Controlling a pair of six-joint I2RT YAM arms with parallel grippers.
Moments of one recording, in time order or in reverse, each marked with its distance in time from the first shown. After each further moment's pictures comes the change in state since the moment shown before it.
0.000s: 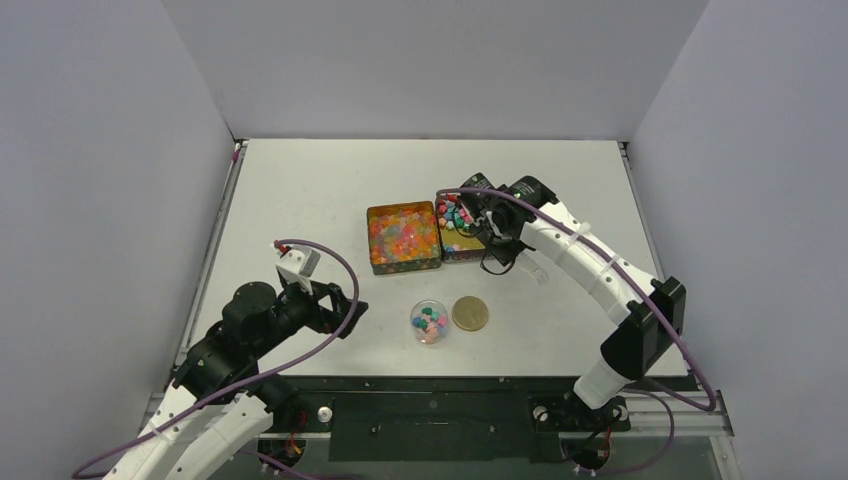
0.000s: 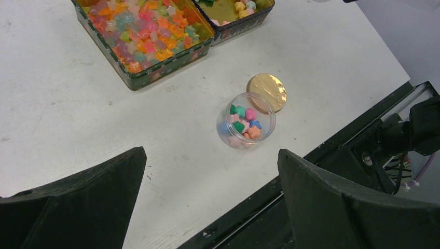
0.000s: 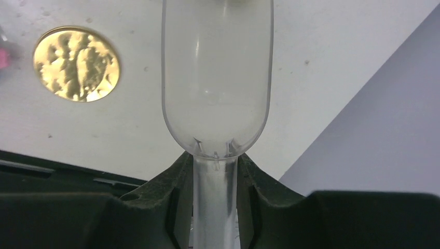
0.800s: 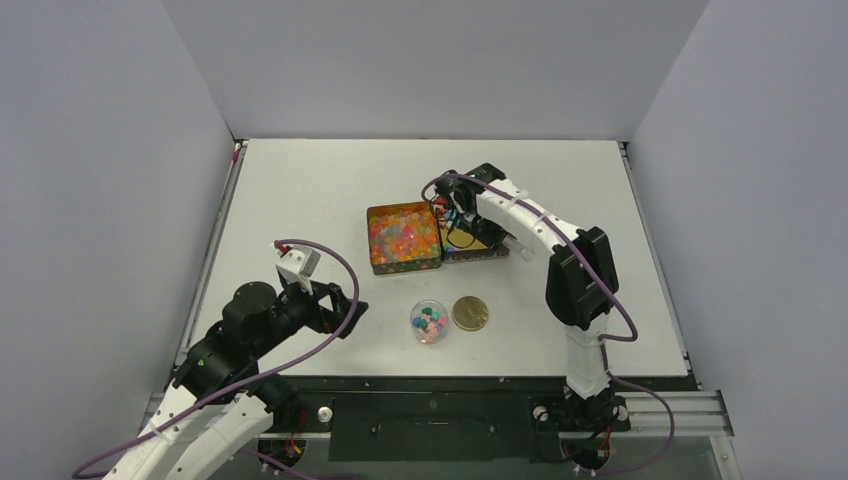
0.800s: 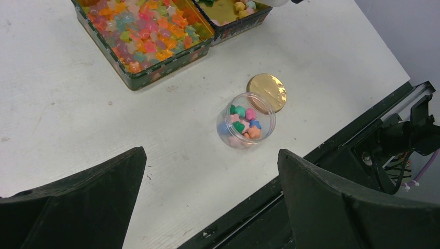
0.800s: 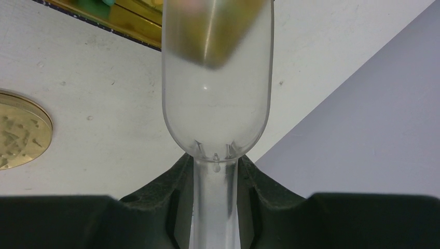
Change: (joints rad) left arm 0.000 0.001 0.000 0.000 0.000 0.000; right arm -0.080 0.428 0.202 -0.003 0.153 -0.147
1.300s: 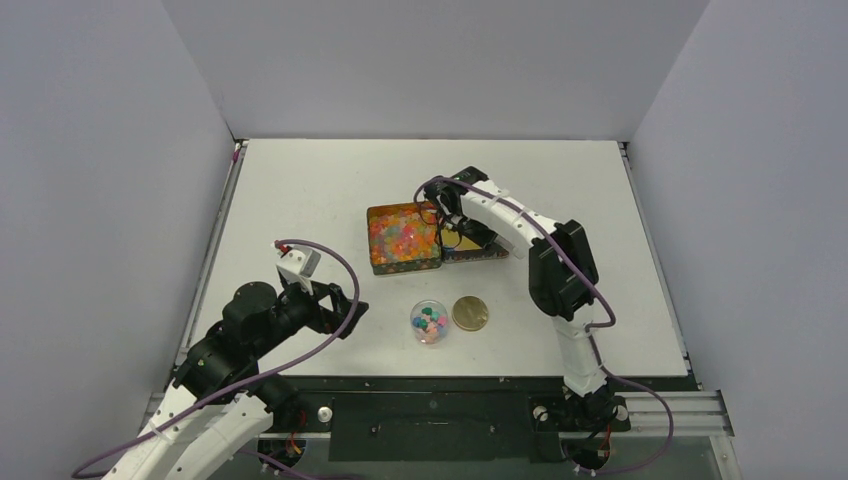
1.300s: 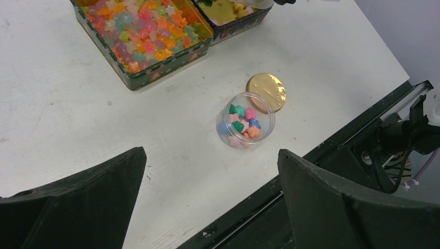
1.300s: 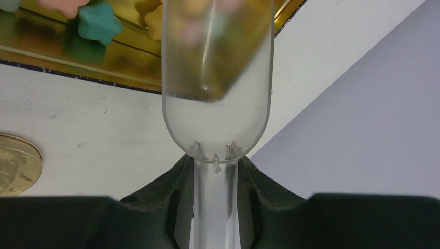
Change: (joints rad) left arm -0.001 0.000 0.000 0.000 0.000 0.000; right arm 0.019 0.124 0.071 -0.005 0.073 -0.001
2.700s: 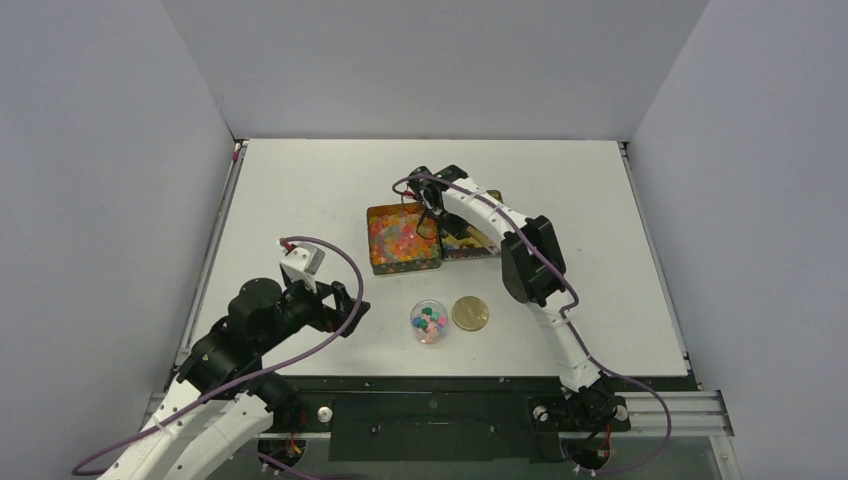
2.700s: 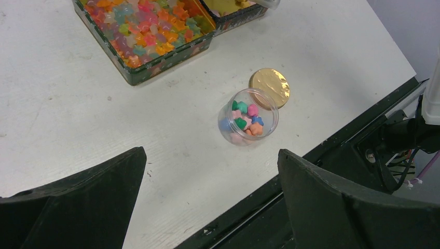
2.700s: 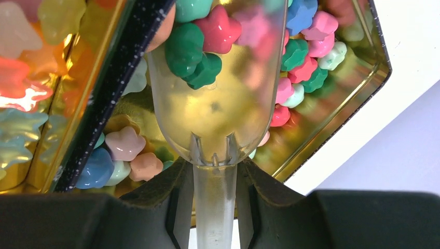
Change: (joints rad) left arm 0.000 0.031 0.000 0.000 0.001 0.000; right arm -0.002 0.285 0.305 0.145 -0.088 -0.019
